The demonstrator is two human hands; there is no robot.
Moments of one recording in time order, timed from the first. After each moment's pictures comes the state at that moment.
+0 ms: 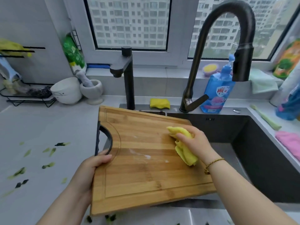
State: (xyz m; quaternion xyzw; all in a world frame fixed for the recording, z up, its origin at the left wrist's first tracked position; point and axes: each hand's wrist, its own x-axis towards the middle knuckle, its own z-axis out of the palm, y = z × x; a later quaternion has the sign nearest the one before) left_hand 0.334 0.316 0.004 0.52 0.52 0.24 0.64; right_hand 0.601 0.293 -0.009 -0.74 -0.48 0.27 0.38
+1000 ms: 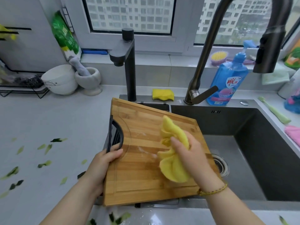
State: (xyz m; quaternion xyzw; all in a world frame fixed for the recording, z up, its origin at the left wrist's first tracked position) left_hand 0.337 0.338 -0.026 0.37 0.50 0.32 0.72; right_hand 0.541 0.277 -0.009 -0.65 -0.47 0.38 0.46
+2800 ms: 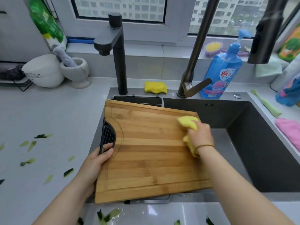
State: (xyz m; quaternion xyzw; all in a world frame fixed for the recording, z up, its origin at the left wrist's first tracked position) left_hand 0.347 0.336 -0.044 0.40 0.53 0.33 0.67; right_hand 0.625 0.321 -0.059 -0.87 -0.38 0.20 0.25
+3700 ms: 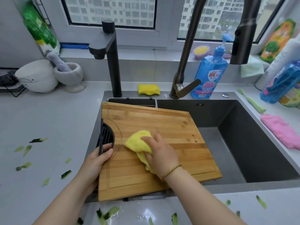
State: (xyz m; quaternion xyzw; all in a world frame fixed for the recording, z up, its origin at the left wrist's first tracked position) left_hand 0.348 0.333 -0.049 0.42 0.52 0.31 0.67; right_hand 0.524 0.285 -0.044 -0.74 -0.63 0.19 0.16
